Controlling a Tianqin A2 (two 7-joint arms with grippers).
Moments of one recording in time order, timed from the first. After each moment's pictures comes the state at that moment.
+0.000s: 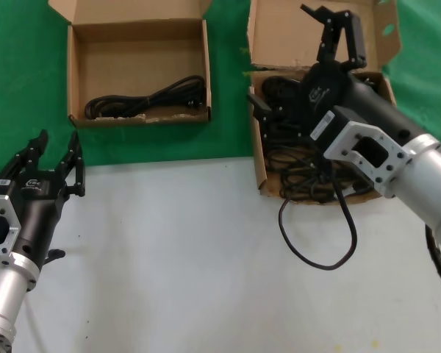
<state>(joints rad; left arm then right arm) -0.02 -0.30 1.61 -1.60 -1.78 0.02 -0.02 0.35 0.27 -1.71 1.83 1.02 -0.43 -0.08</state>
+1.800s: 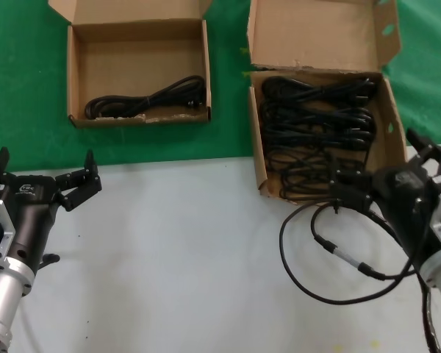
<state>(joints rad) 0.00 -0.30 1.60 -1.60 -1.80 0.00 0.00 0.06 0.29 -1.62 1.64 1.67 -0.07 -0.01</state>
